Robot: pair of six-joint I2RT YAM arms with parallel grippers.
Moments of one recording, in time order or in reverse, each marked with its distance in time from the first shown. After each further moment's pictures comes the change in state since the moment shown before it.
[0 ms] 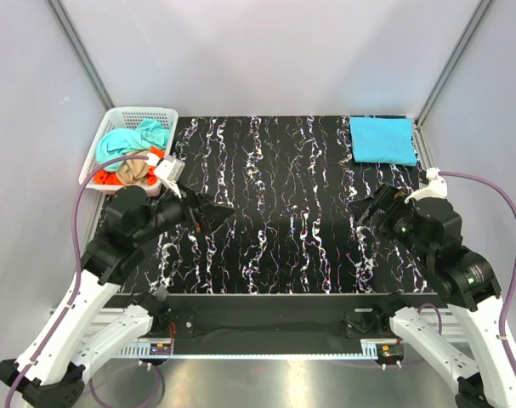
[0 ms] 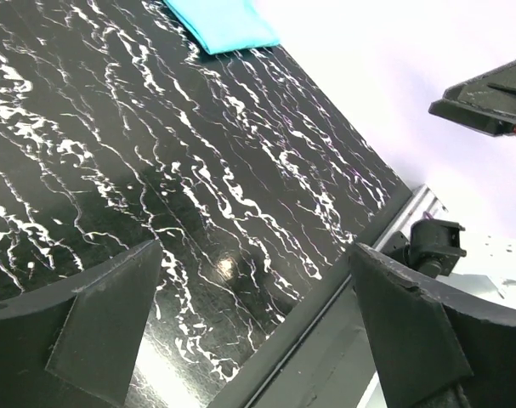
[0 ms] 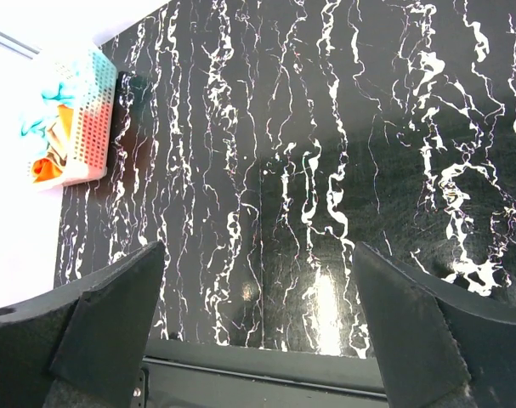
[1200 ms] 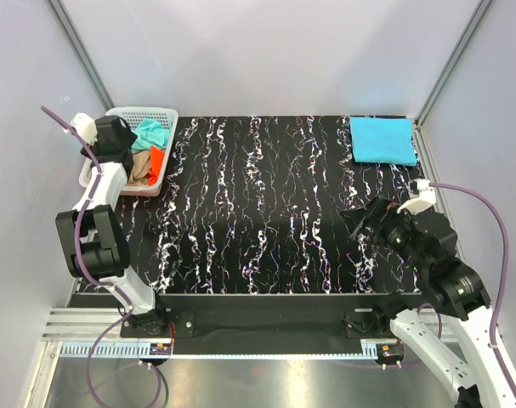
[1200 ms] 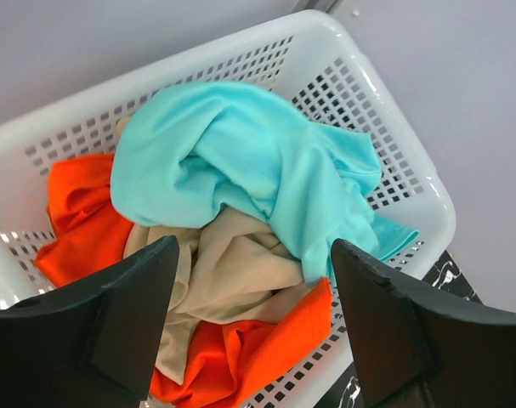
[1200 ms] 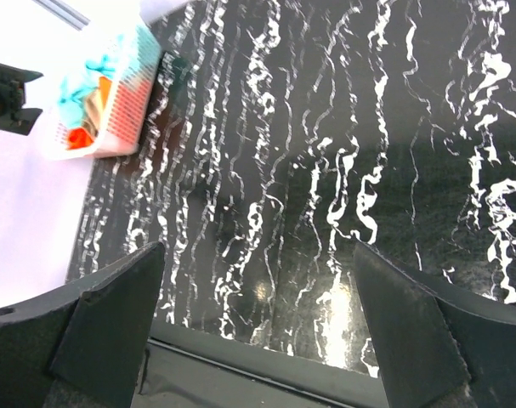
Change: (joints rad) left arm 0.713 0.967 0.381 0.301 -0.792 -0.250; right arm 0.000 -0.129 -0.171 0.149 -0.121 -0.037
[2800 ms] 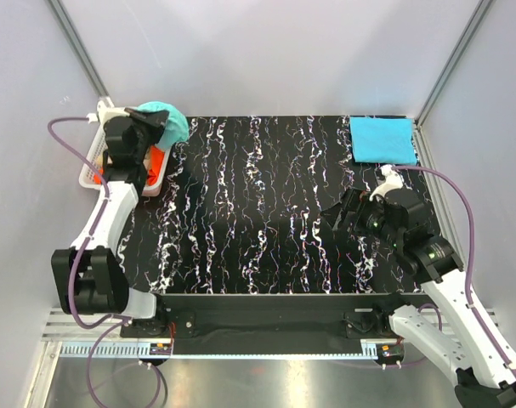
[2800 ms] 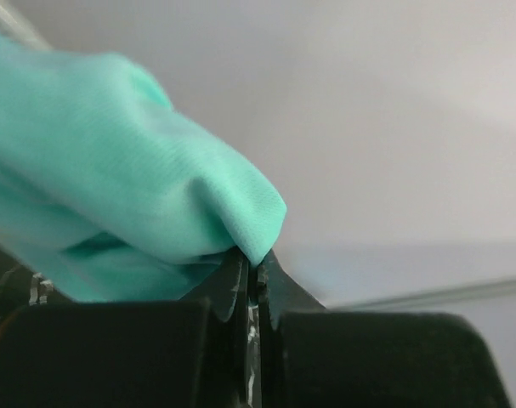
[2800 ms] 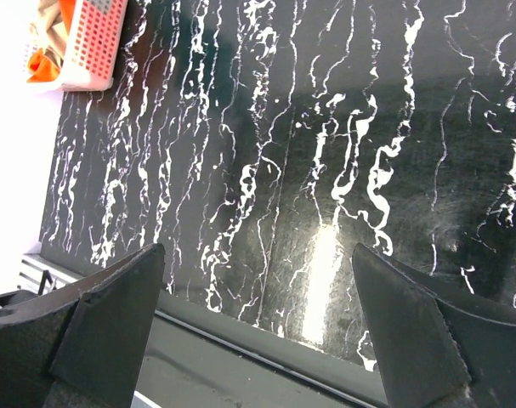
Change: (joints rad) left arm -0.162 -0.271 -0.209 0.333 0.479 -0.356; right arm 0.000 0.204 -0.043 0.087 -0.128 -0.061
